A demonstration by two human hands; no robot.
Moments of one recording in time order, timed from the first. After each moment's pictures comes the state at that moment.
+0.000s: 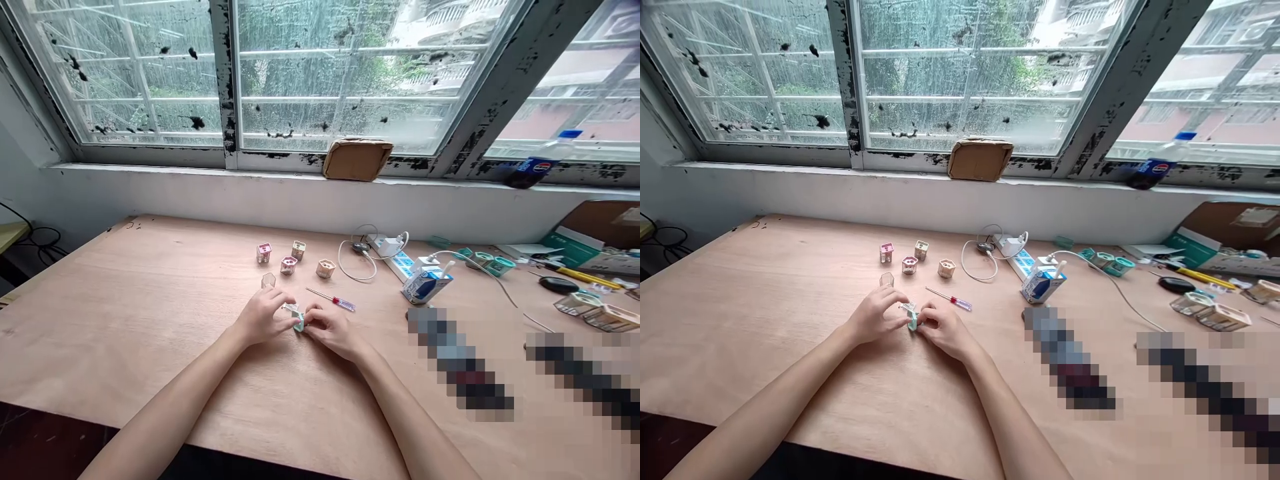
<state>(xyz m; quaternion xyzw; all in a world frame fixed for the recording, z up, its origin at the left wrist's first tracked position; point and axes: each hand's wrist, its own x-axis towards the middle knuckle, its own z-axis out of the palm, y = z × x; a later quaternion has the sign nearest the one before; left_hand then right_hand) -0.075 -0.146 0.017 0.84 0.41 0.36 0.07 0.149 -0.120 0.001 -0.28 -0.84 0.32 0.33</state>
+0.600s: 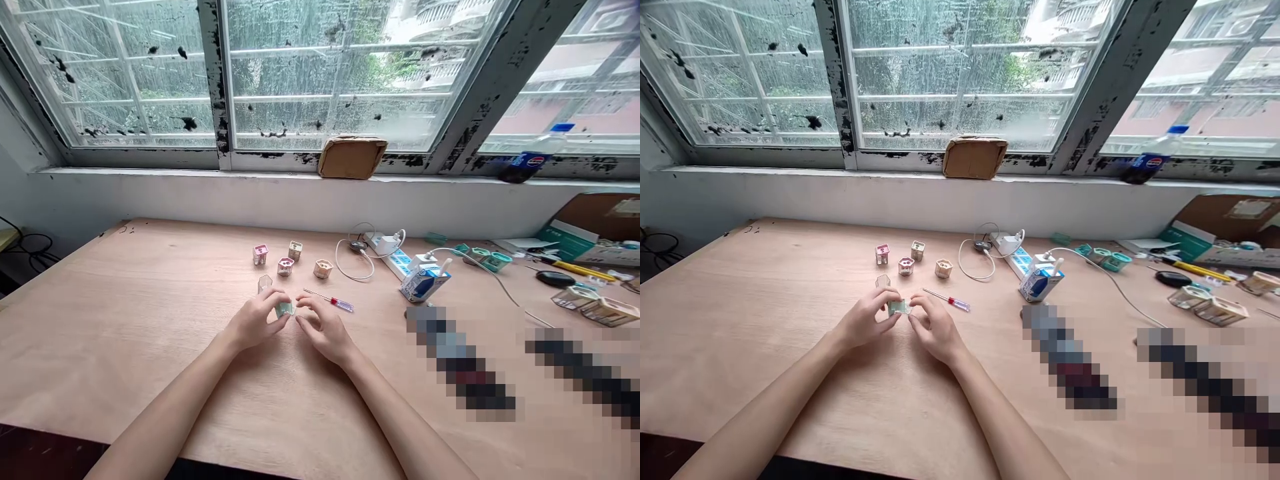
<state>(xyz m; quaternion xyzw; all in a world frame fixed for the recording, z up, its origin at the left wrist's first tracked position) -0.079 -0.153 0.032 0.82 0.38 0.39 0.14 0.133 -0.125 -0.002 -0.31 -0.82 0.22 0.42</state>
